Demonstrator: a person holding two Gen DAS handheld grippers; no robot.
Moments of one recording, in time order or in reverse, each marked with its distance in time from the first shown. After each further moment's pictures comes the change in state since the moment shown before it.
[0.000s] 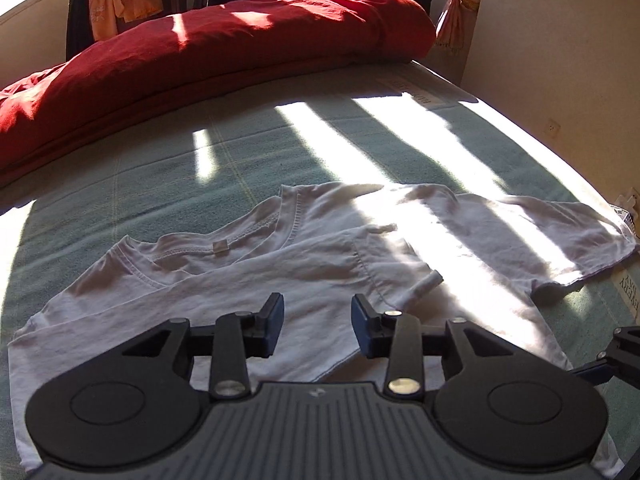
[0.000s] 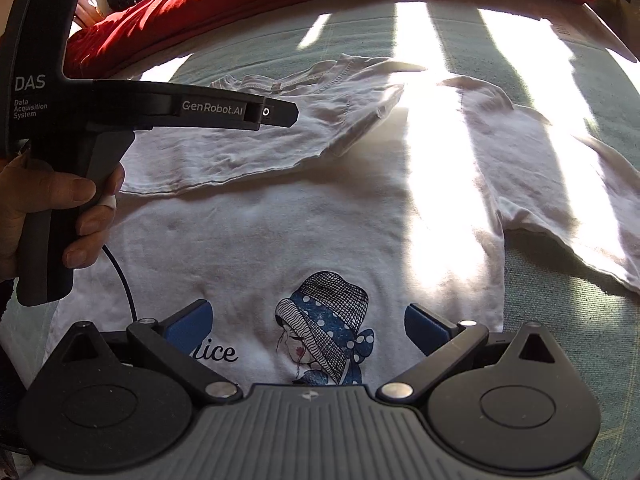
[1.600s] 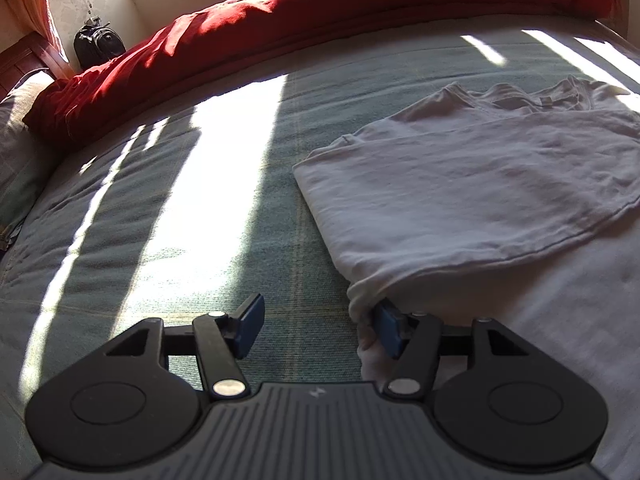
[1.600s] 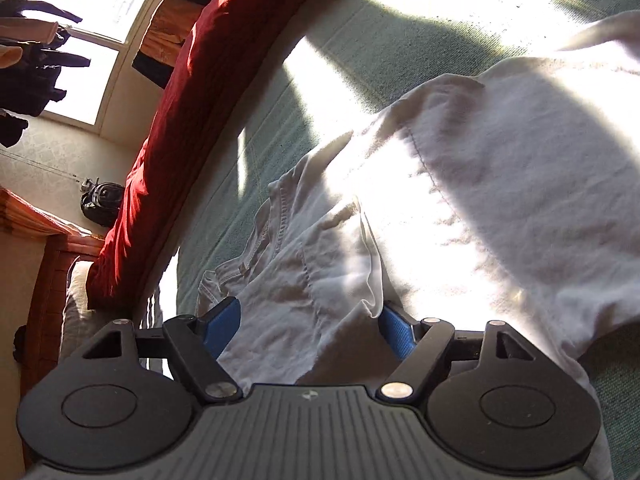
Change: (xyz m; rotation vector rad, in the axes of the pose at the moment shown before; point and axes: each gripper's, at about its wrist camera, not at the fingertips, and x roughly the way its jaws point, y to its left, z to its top) left arm -0.035 0.167 -0.125 -0.126 0.126 0.469; right arm 0.079 -0.100 0.077 0.678 -0.233 0.332
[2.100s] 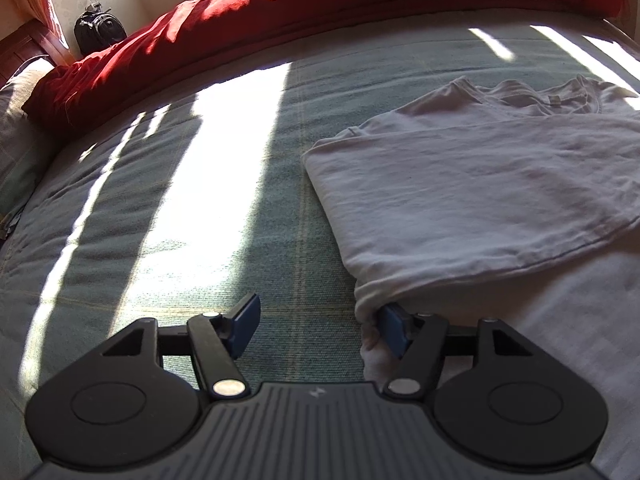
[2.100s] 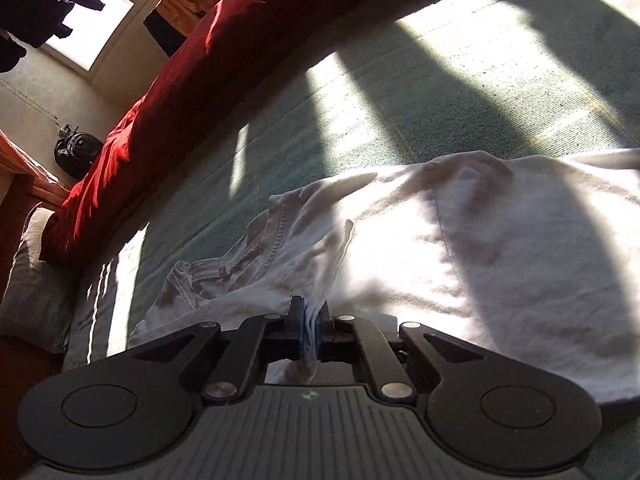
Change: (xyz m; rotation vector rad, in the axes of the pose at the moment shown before) left arm 0.003 0.004 0.005 -0.014 0.050 -0.009; right arm -0.004 0.042 0.006 -0.255 -0.004 -0.194
